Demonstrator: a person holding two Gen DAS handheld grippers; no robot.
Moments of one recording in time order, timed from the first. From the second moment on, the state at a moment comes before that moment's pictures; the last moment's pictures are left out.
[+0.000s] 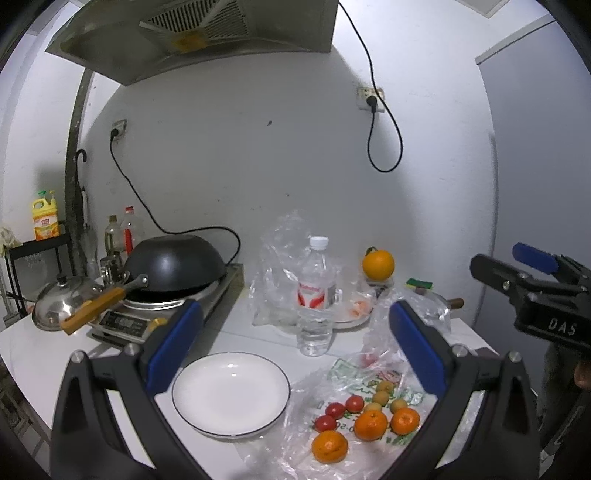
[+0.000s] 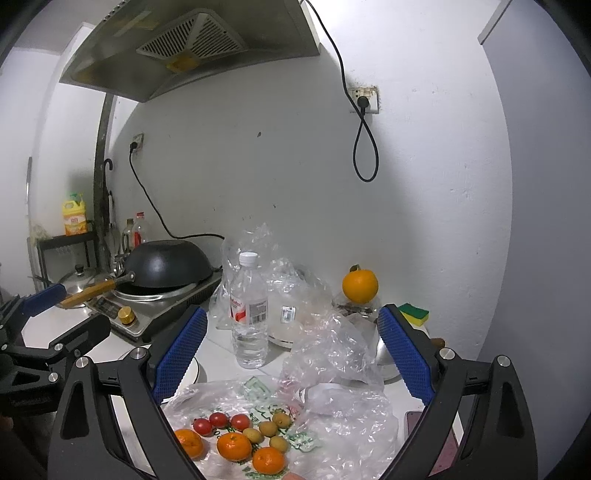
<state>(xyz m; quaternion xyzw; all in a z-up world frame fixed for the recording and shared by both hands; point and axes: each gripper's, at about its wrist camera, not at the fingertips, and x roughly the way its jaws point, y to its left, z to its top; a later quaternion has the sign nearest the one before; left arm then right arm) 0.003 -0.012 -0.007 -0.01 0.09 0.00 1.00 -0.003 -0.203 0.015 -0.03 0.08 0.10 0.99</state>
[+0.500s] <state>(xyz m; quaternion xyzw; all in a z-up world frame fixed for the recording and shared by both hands) -0.001 -0.013 -0.004 0.00 0.08 0.01 1.00 -0.003 -0.200 0.017 -0.04 0.08 0.11 0.99</state>
